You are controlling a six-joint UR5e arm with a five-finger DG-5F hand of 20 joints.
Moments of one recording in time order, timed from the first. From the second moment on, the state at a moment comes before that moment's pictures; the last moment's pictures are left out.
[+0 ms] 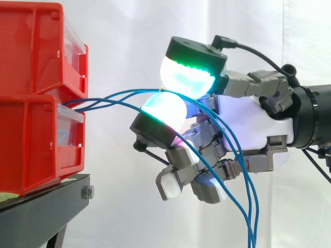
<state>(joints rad) 0.07 -2.32 -1.05 -2.98 -1.57 -0.13</state>
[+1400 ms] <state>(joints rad) 0.07 -2.32 -1.07 -2.99 -1.58 -0.01</state>
